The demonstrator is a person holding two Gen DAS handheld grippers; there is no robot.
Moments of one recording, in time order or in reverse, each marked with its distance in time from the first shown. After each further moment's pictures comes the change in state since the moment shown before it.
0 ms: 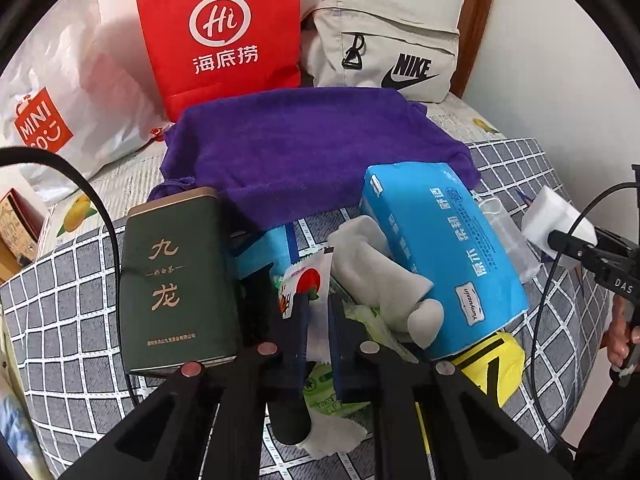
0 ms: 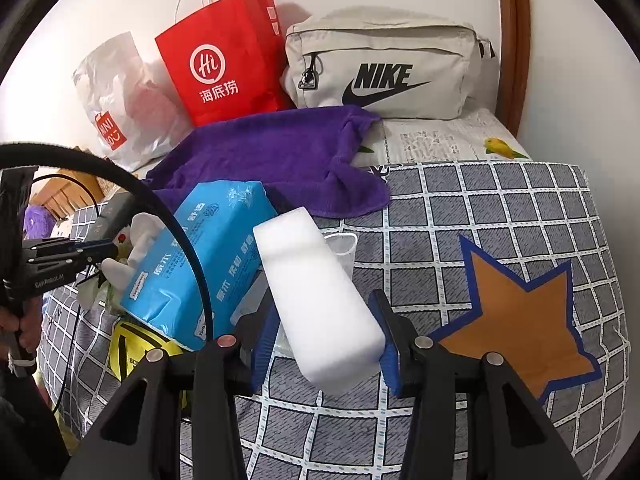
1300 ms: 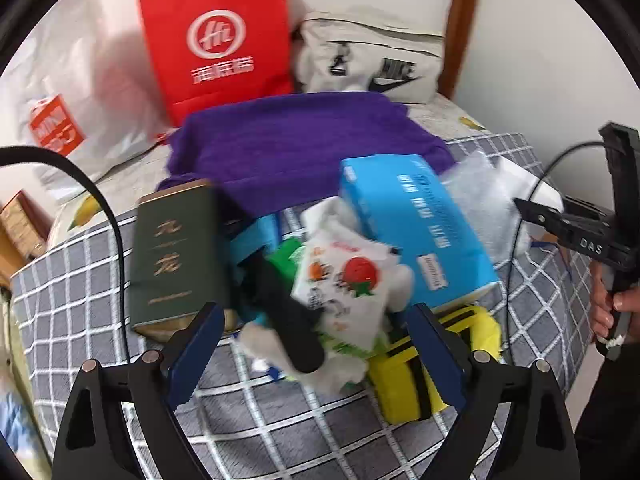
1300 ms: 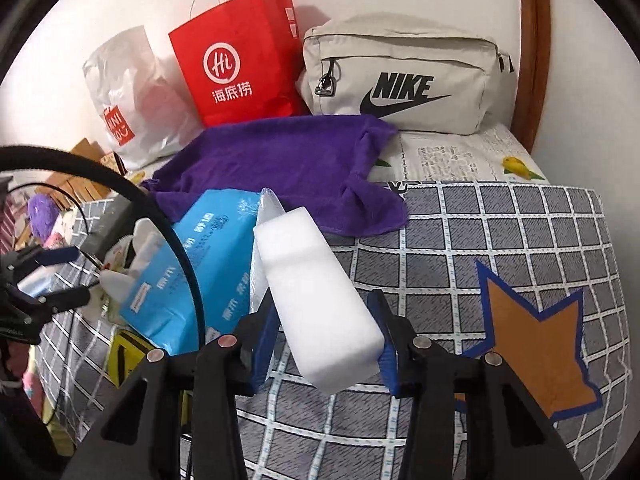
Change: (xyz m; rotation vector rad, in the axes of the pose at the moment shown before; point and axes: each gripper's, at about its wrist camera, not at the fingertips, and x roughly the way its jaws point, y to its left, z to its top) left arm -0.032 -0.014 -0.024 -0.016 -0.033 0.045; right arm 0.010 0.008 0.012 -0.043 -0.023 0.021
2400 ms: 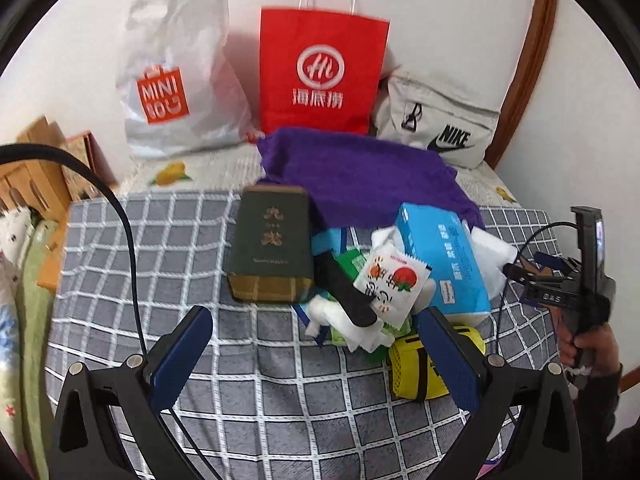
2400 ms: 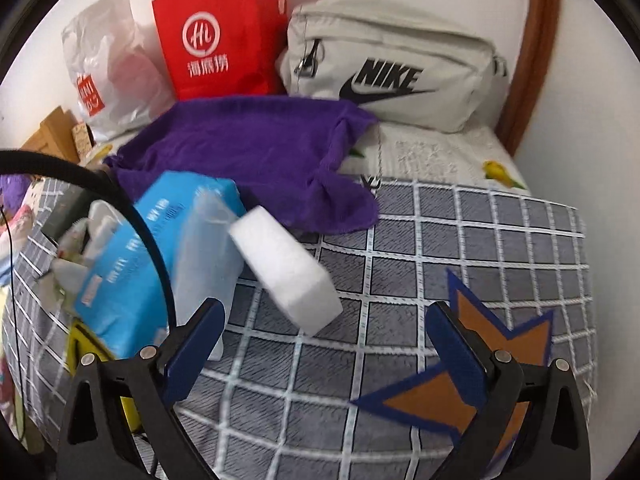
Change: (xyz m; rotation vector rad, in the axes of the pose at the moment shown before) left arm -0.078 0.033 -0.026 -0.267 -0.136 0.073; right arm 0.025 -0.006 0.014 -0.095 0.090 -0.134
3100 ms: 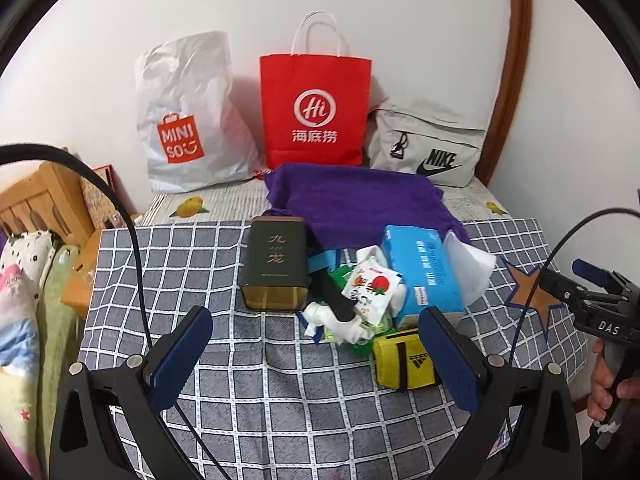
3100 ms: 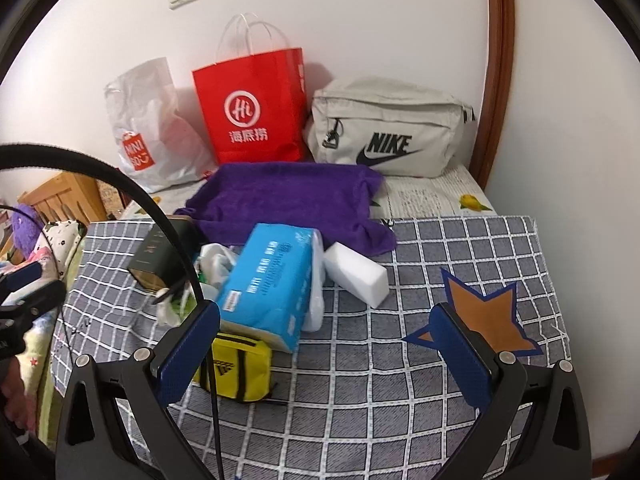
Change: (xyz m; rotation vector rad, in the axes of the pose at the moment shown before) left arm -0.057 -0.027 -0.009 0.042 -0.089 0.042; right arm -0.147 0.072 -0.018 0.108 -0.165 -0.021
